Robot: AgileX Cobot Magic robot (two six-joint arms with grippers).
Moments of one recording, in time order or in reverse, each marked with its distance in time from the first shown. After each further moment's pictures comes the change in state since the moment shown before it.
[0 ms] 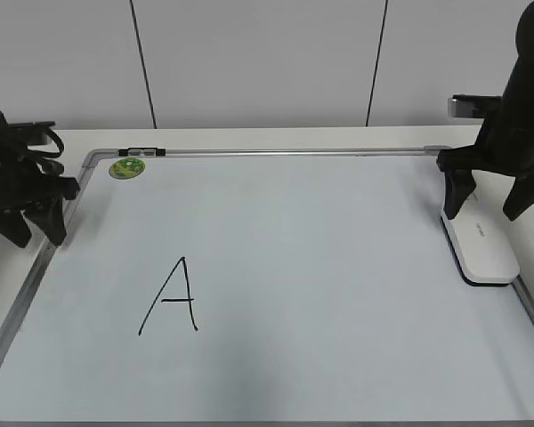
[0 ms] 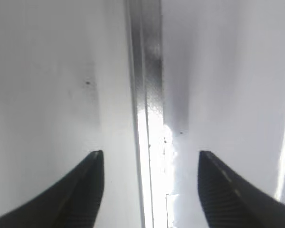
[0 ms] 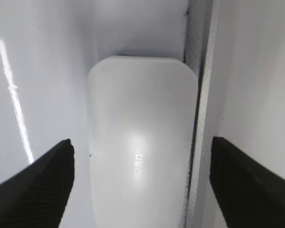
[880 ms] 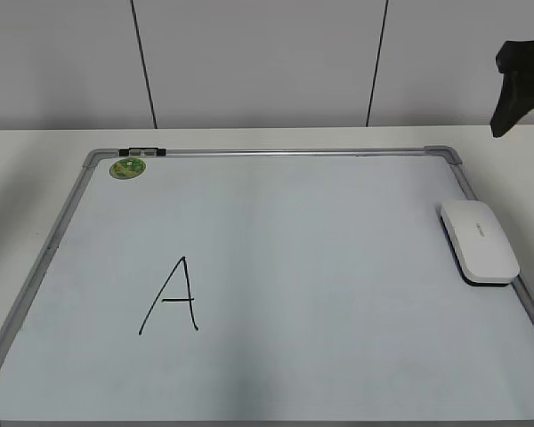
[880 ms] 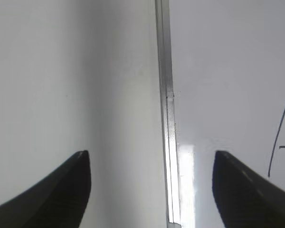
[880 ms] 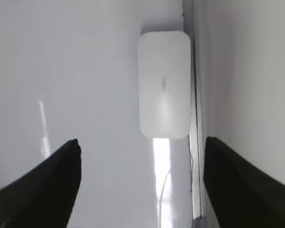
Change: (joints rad) left arm 0.000 -0.490 -0.039 0.112 0.223 -0.026; right arm 0.000 -0.435 0.152 0.056 0.007 0.056
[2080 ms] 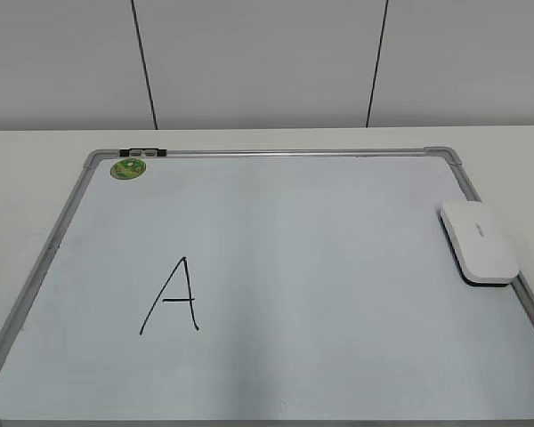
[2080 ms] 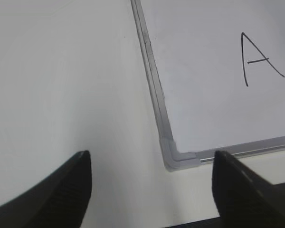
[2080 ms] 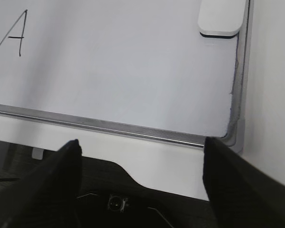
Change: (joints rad) left arm -0.153 -1.314 0.991 0.072 -0.173 -0.022; right arm 0.000 -1.300 0.997 0.204 -0.123 -0.226
